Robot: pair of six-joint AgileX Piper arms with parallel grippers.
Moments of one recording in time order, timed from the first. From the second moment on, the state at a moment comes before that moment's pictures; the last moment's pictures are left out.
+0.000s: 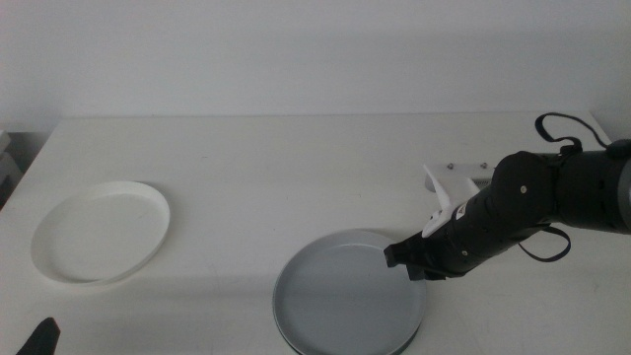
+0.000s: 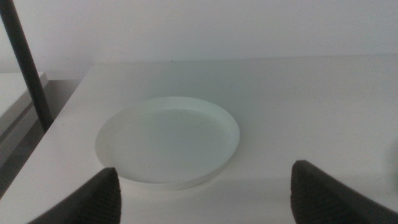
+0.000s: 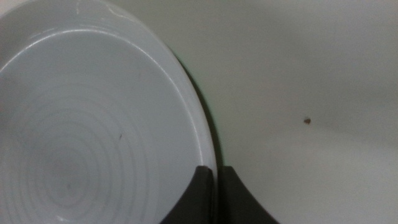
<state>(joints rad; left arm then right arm) -0.04 -0.01 0.03 -0.02 0.22 -0.02 0.47 1.74 -0.98 0.34 0.48 -0.01</state>
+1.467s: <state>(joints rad) -0.04 -0.01 0.03 -0.02 0.22 -0.02 0.47 0.65 -0.85 0.44 0.77 -0.41</state>
